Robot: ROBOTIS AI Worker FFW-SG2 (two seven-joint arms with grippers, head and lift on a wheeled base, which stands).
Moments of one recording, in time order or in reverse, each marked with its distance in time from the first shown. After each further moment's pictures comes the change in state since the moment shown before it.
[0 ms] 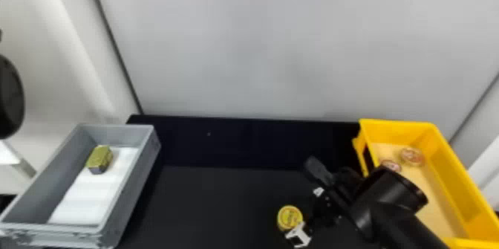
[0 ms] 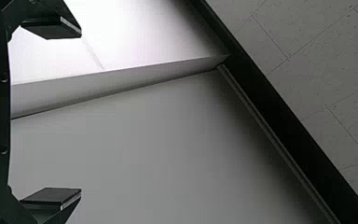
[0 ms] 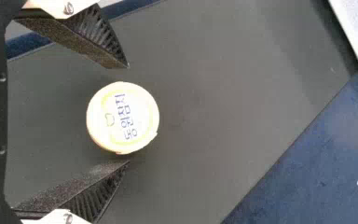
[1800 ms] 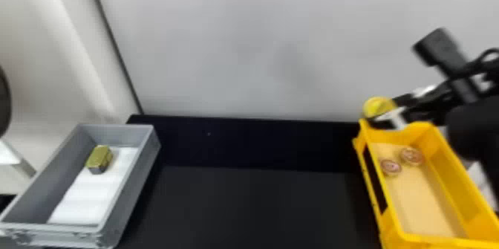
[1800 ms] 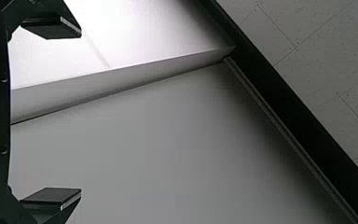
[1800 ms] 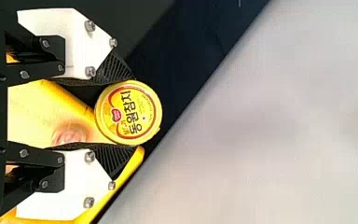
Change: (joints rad) left arm 0.004 0.045 -0.009 -0.047 0.004 0.099 -0.015; right arm 0.039 -0.164 -0.374 -0.912 0.593 0.516 0.389
